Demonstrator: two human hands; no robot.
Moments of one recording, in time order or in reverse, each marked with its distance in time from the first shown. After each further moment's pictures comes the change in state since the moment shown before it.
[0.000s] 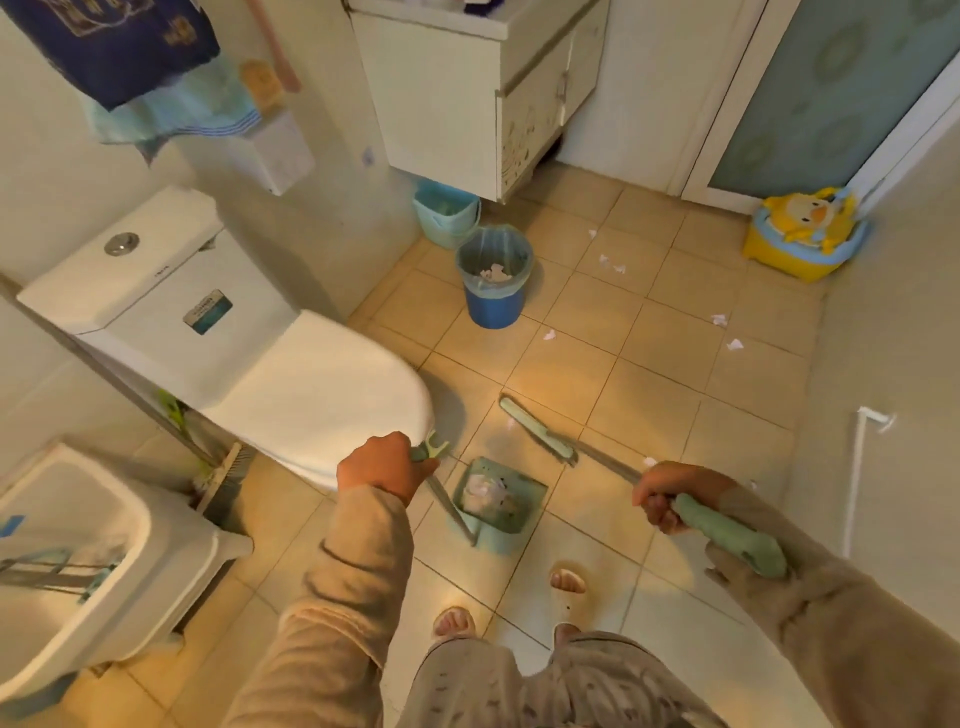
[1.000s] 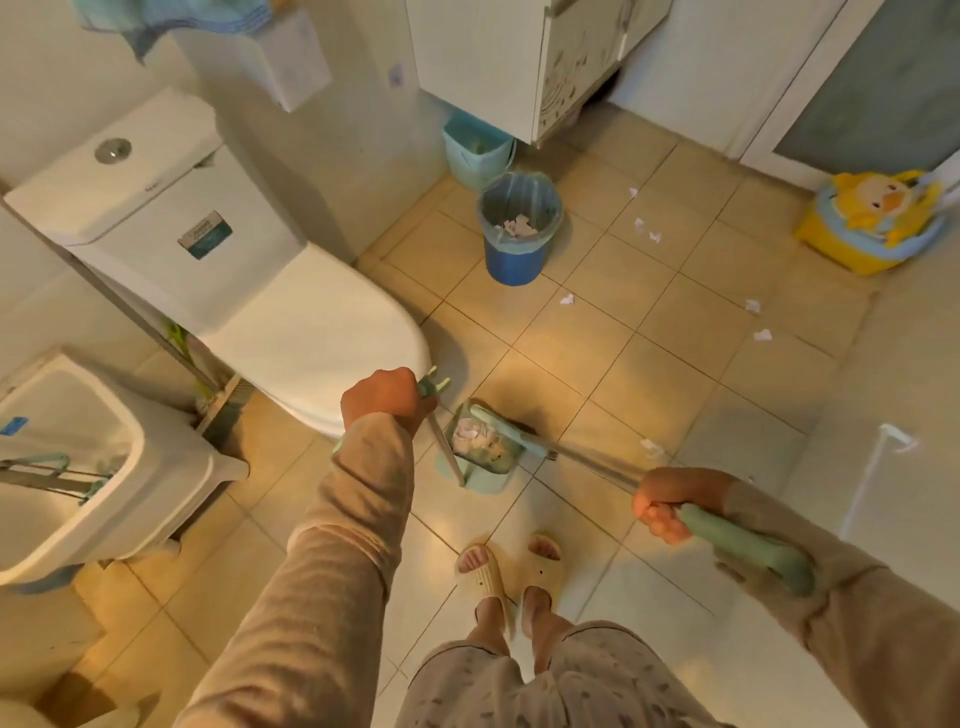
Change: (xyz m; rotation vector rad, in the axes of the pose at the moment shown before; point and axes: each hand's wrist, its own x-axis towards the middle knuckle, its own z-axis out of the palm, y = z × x) left_hand 0.030 0.047 -0.017 0.001 -0.005 -0.067; right_hand 0.031 -0.005 -0.056 -0.174 -0.267 0.096
